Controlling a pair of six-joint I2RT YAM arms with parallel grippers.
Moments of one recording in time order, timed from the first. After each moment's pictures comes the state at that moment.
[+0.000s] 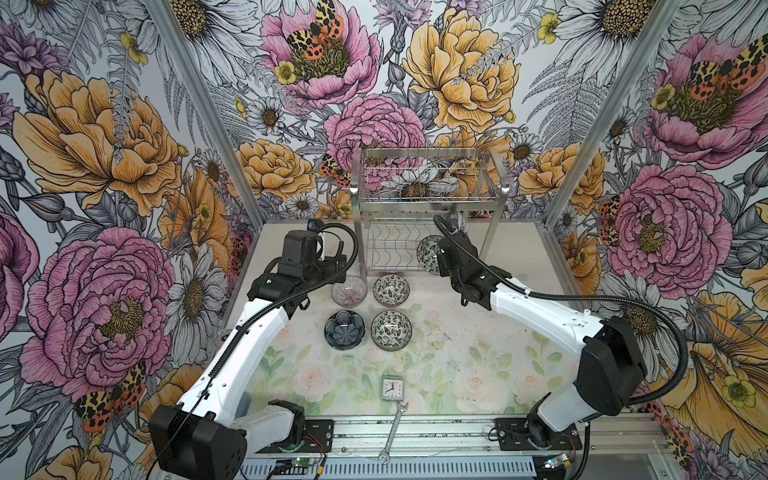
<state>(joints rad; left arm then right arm) -0.26 1.18 1.15 -0.62 -0.11 -0.10 0.64 1.59 1.25 -0.27 0.66 0.08</state>
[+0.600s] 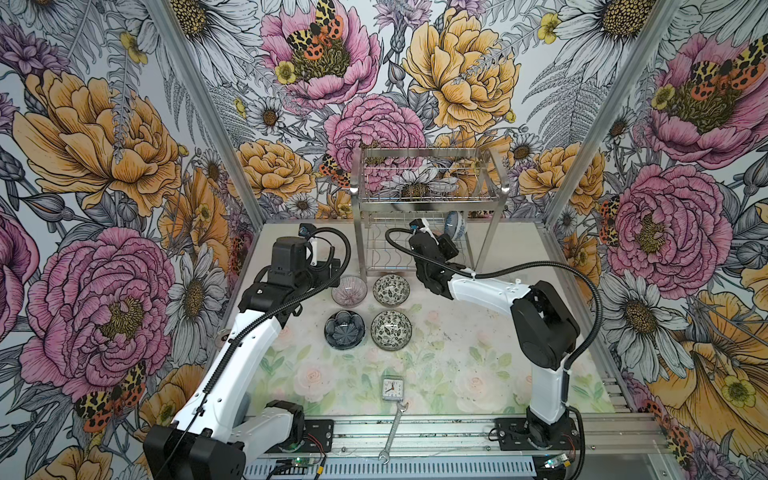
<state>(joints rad) -0.21 1.11 1.10 -0.59 -0.05 -0.09 0.65 1.99 1.42 0.12 1.03 -0.53</state>
